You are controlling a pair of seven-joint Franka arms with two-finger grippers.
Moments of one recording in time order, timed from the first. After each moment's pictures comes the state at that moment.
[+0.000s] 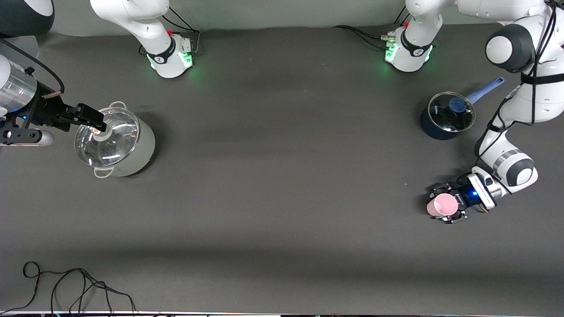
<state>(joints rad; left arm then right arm) 0.43 1.03 -0.06 -1.57 -1.41 1.75 2.59 0.05 0.02 0.04 -1.56 0.01 1.51 0.14</state>
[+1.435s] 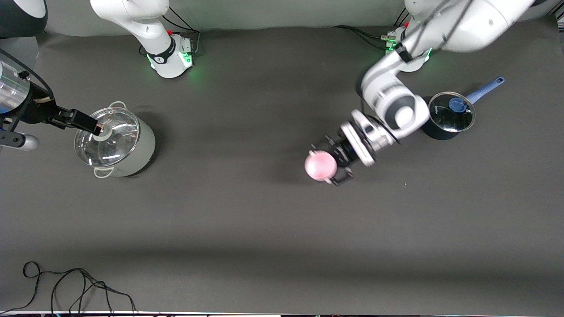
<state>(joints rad) 0.37 0.51 -1.06 -1.99 -2.18 2.79 2.58 0.04 0.02 0.02 -1.56 0.03 1.51 0.38</state>
